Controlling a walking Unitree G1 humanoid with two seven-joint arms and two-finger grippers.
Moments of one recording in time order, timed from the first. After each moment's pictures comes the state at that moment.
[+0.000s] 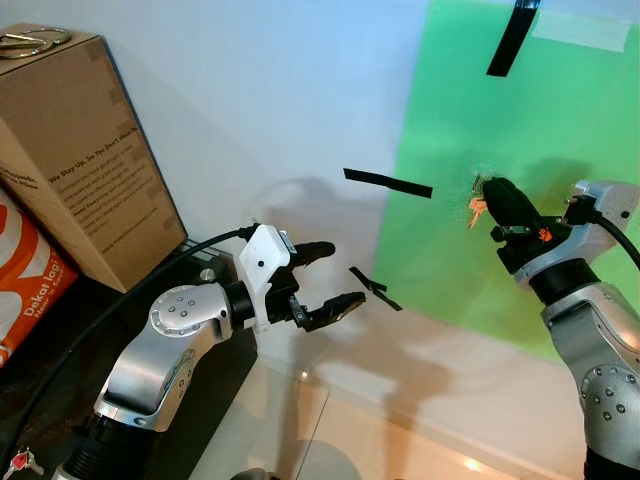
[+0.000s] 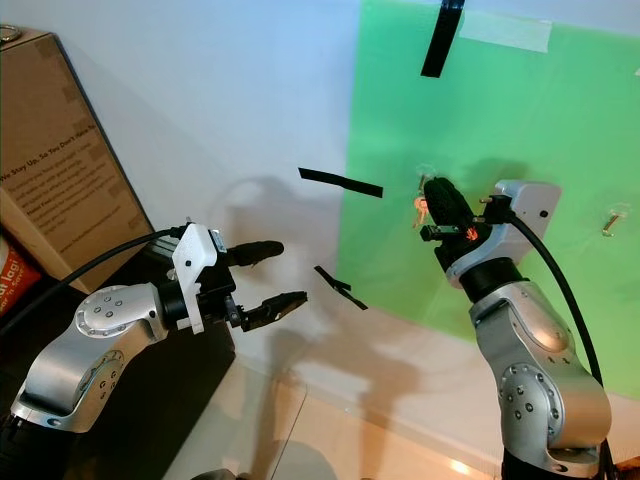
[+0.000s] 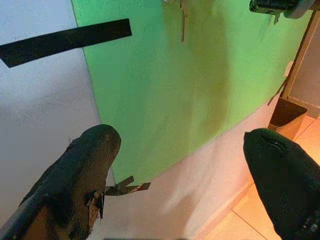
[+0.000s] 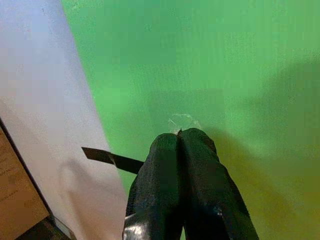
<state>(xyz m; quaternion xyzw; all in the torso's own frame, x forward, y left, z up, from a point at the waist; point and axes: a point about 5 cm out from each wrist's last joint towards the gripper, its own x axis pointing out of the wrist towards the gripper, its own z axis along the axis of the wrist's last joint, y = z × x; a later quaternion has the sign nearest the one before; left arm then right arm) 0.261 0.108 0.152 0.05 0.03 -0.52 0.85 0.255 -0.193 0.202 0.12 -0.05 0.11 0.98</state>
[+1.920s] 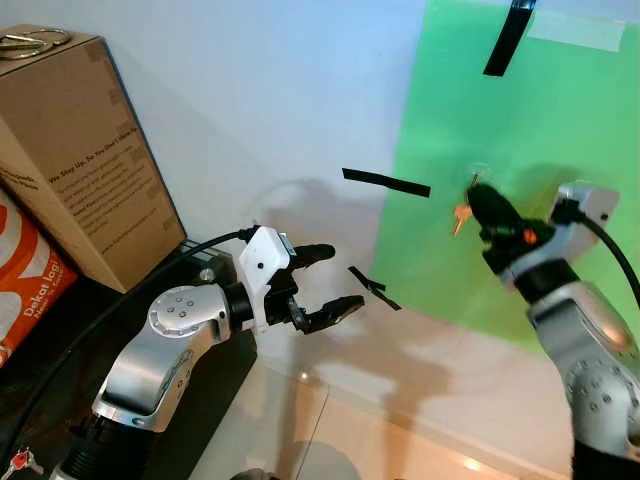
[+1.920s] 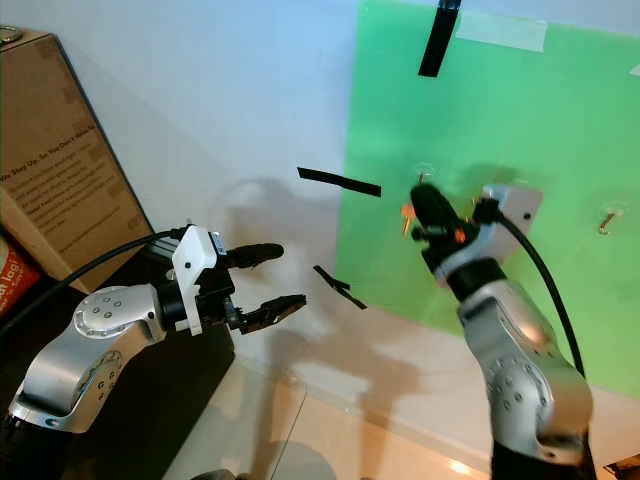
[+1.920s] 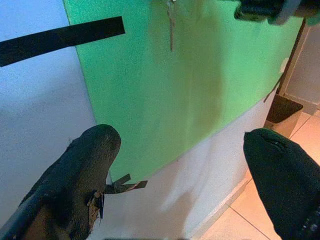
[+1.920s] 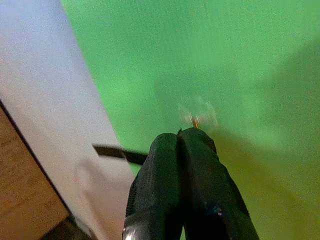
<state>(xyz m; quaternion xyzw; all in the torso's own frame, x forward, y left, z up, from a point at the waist) 0.260 0.109 0.151 0.05 0.04 -0.53 0.85 0.266 -0.186 0.195 0.17 -0.04 0.12 0.98</state>
